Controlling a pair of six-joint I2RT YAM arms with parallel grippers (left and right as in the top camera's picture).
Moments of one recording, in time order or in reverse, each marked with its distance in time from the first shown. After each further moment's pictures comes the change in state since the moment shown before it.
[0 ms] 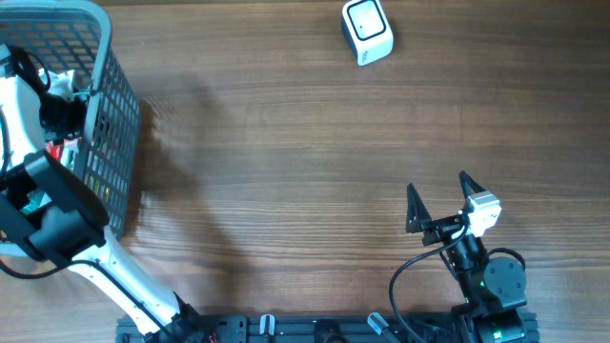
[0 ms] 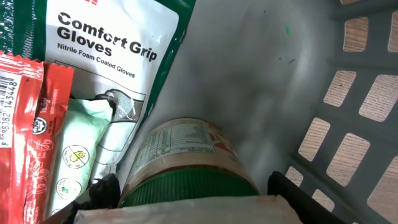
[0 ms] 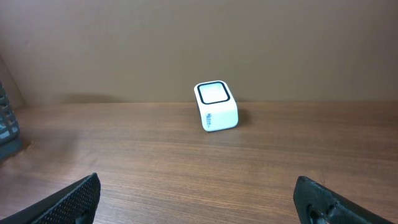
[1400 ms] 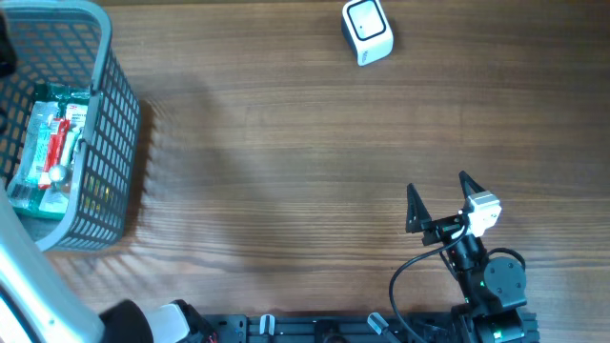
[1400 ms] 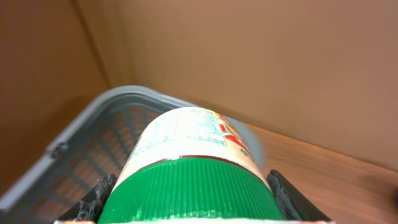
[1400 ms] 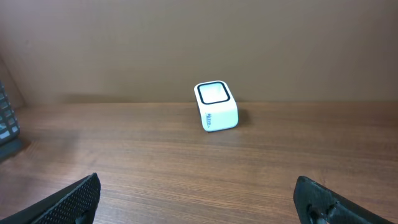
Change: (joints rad) left arm -0.060 -0.687 0.170 0.148 -0.001 -0.250; right arm 0.000 0.000 0.000 0.000 0.000 0.000
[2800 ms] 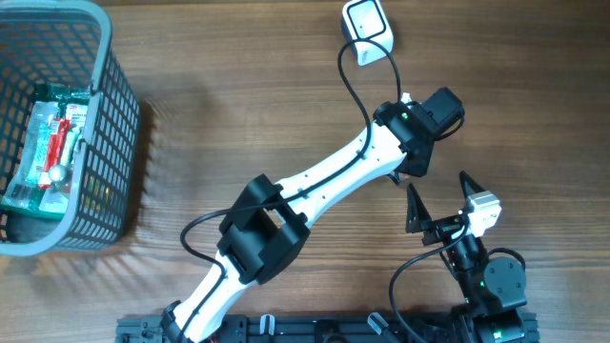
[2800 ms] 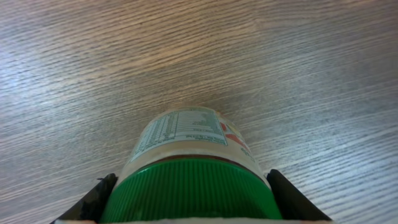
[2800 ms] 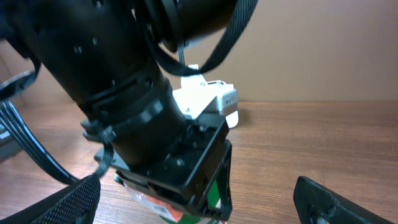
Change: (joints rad) left arm -1.411 0.785 -0.017 -0.008 -0.202 -0.639; right arm 0.000 0.000 0.000 0.000 0.000 0.000
